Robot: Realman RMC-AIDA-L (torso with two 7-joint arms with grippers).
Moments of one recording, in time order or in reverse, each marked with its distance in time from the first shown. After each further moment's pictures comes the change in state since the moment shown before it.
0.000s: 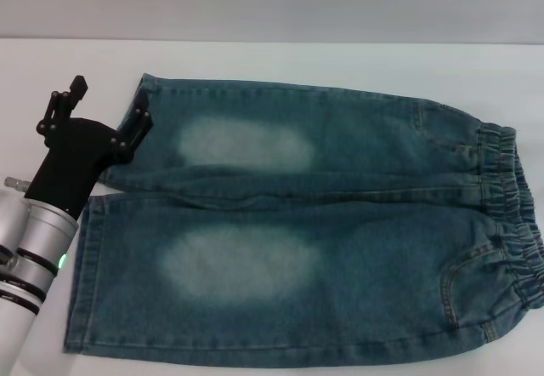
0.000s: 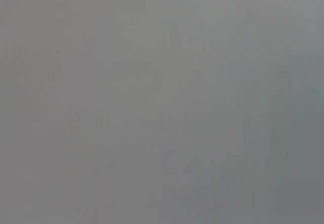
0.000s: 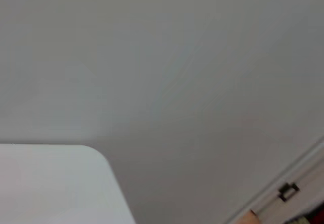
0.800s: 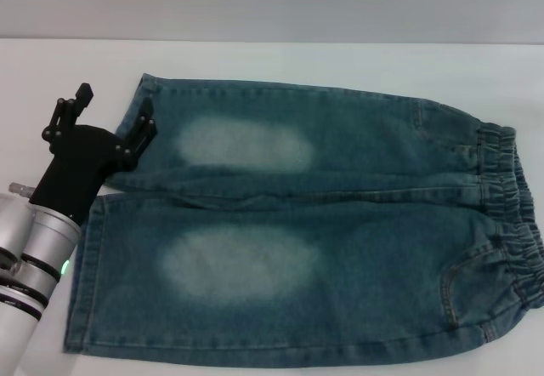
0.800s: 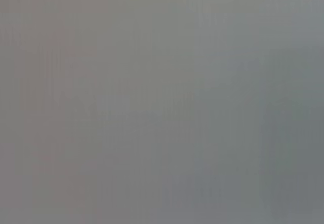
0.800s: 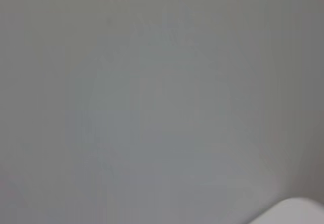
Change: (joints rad) left arm 0.005 -0.002 0.014 0.000 0.000 -0.013 0.000; right arm -0.296 -0.023 0.011 -0.265 0.482 -0.677 0.247
